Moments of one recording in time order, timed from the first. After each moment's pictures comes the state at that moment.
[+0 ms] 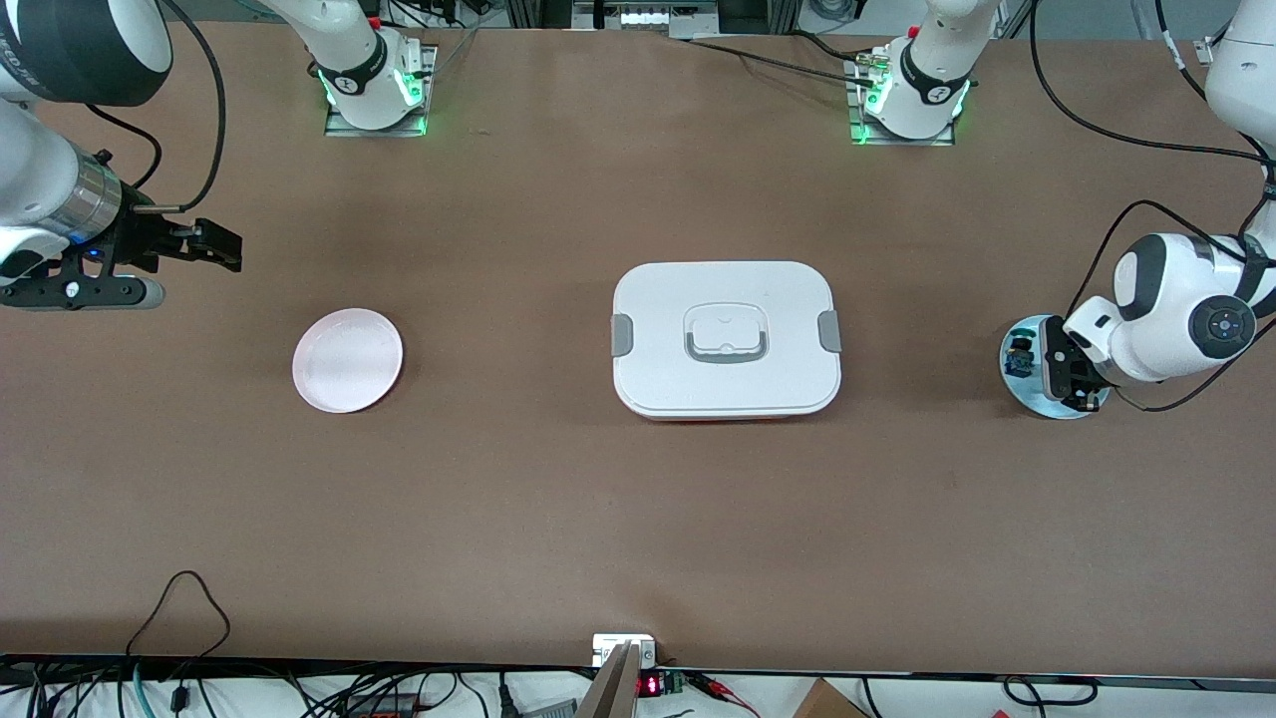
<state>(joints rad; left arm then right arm) 0.72 0.58 -0.47 -1.98 0.51 2.33 1.50 0.15 0.06 -0.08 -1.69 -0.06 1.61 0.03</state>
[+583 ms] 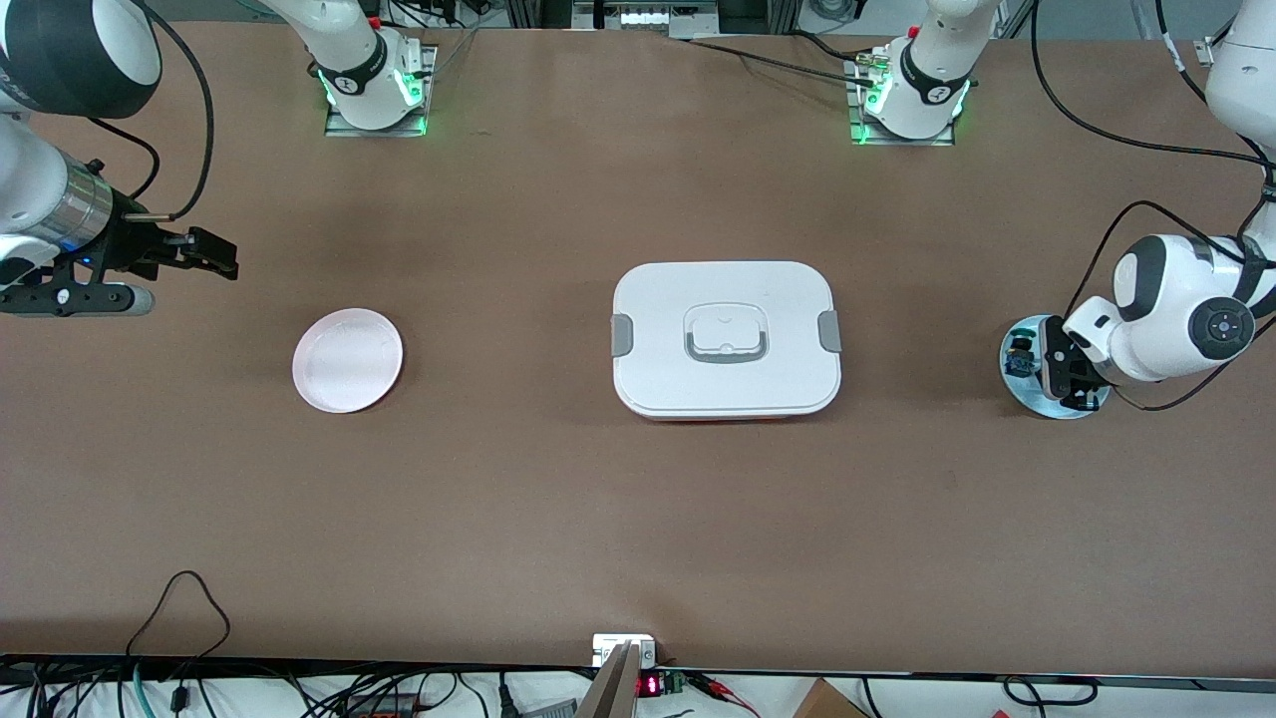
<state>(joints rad) 0.74 0.60 -0.47 -1.98 0.51 2.33 1.51 0.12 0.06 -0.08 -1.72 -0.03 1.68 0.02</state>
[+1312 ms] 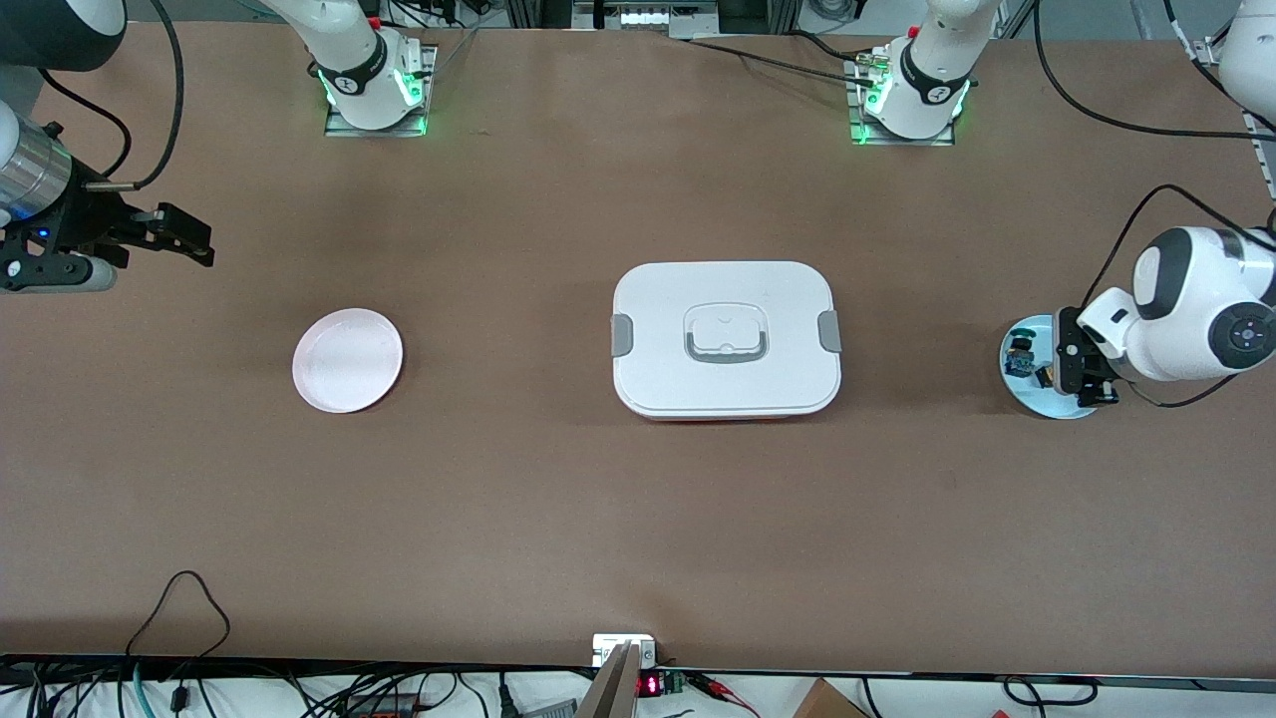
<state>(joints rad) 0.75 0.52 -0.57 -1.89 0.49 2.03 1.47 0.12 0.02 -0.08 -1.66 -0.04 1.61 -0.03</state>
